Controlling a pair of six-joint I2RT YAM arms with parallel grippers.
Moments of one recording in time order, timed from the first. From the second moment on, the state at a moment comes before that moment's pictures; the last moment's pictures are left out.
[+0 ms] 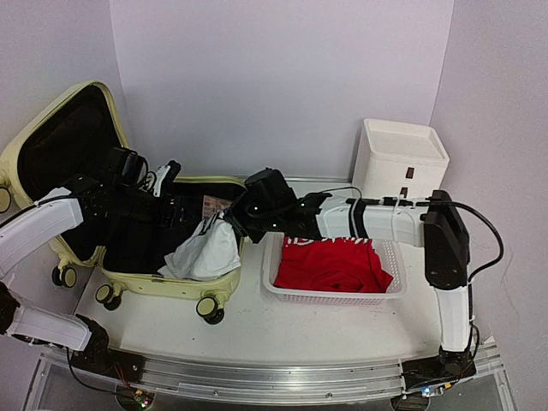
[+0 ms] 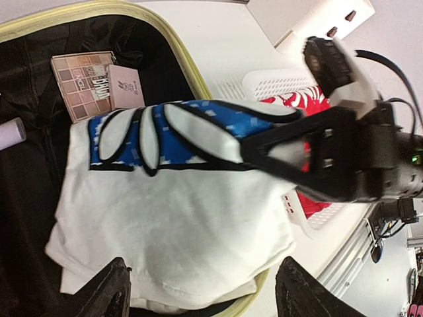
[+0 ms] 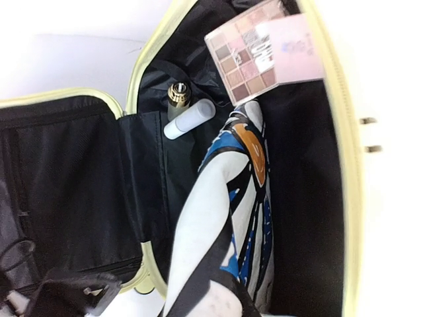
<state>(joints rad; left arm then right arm) -0.47 1.20 1.07 -0.60 0.36 -0.24 1.01 2.12 1.70 -0.09 0.06 1.38</state>
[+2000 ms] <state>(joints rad) -0.48 1.29 1.15 -0.63 0.46 -0.30 0.18 2.00 1.58 -1.14 -0.56 0.43</state>
